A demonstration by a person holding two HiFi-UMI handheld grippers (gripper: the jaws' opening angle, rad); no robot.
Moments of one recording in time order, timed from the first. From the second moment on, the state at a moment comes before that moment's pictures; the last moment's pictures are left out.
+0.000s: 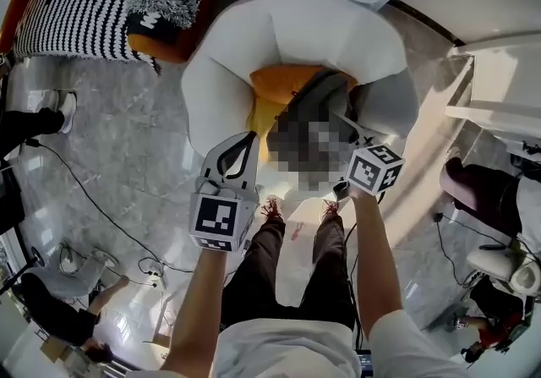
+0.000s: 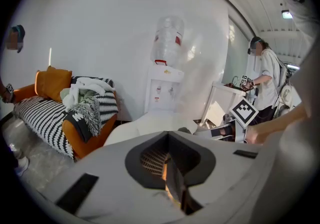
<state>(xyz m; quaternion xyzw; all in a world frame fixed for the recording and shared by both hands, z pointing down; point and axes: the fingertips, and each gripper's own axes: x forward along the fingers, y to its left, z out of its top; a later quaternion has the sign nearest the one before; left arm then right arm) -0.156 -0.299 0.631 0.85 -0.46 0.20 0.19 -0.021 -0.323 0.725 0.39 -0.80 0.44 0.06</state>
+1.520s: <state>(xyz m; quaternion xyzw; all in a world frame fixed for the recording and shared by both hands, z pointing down) -0.134 -0.265 0.537 0.85 -0.47 0.18 0.17 0.039 -0.278 0.549 0.46 -0.83 0.28 0.11</state>
